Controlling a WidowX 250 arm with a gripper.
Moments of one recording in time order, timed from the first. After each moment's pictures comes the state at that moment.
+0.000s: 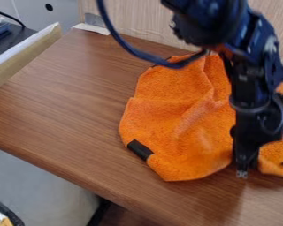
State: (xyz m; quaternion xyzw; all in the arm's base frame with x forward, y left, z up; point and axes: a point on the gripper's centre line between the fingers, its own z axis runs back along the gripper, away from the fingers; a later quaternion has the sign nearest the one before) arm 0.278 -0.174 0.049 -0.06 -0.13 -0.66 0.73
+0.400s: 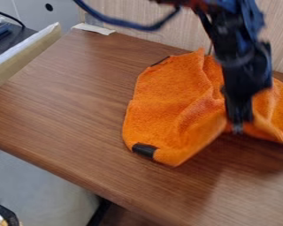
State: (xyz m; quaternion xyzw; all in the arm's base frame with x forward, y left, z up) arm 0.313 -0.144 0.095 -0.05 -0.20 -0.61 0.77
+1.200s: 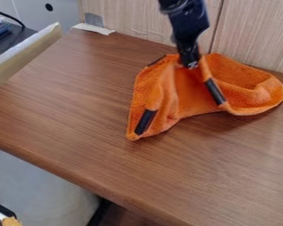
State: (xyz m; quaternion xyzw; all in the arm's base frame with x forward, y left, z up) arm 0.391 -0.043 0.084 -0.04 -0.22 -0.47 0.85
